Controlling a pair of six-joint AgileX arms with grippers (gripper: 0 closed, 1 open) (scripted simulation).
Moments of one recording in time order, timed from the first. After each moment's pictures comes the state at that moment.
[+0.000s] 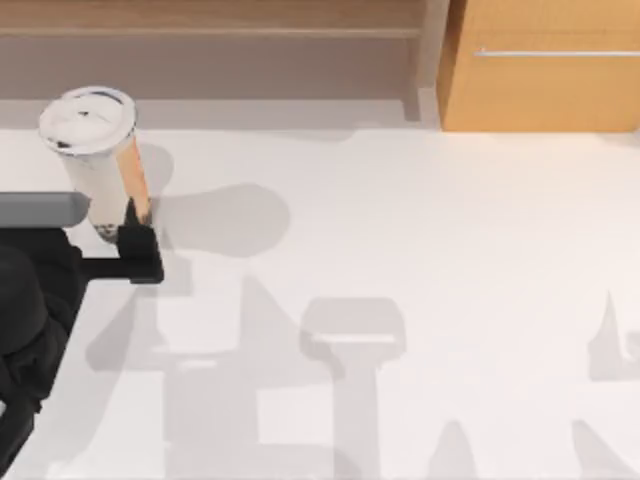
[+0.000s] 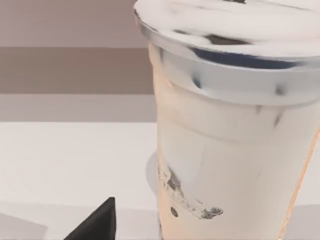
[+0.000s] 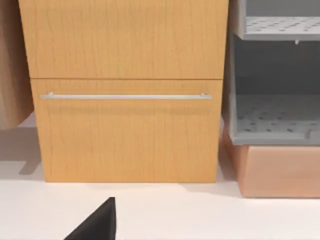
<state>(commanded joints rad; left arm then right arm) -0.26 1.70 0.23 1.27 -0.22 -0.04 0.00 0.00 0.00 0.00 0.00 0.00</state>
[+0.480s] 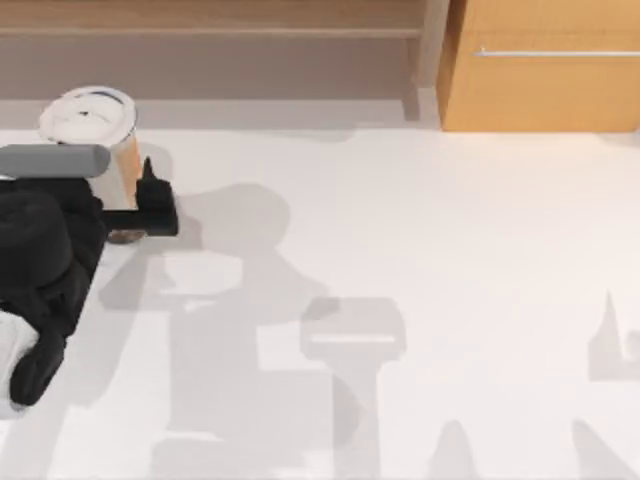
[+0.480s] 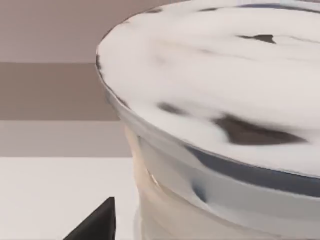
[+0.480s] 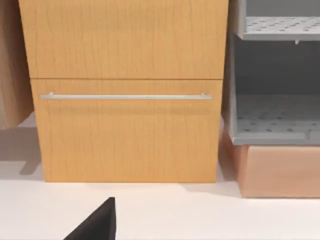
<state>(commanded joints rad) -0.22 1.90 0.45 1.25 -0.17 -0.03 0.00 0.00 0.00 0.00 0.00 0.00</state>
